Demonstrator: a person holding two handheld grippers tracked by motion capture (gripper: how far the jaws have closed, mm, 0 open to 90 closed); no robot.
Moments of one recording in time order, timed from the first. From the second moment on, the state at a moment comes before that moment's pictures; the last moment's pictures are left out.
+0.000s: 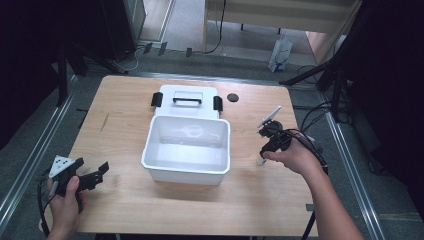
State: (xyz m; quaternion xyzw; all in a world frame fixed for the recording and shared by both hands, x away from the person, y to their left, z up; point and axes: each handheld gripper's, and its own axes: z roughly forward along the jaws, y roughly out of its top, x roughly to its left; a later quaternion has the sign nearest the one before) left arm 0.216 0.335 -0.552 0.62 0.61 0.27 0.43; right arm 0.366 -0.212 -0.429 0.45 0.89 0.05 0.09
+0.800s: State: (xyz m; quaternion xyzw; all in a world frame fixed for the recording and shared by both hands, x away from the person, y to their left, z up) left arm 0.217 0.335 -0.552 0.62 0.60 0.26 0.43; right arm 0.383 -0.211 -0.451 0.46 0.88 0.04 0.06
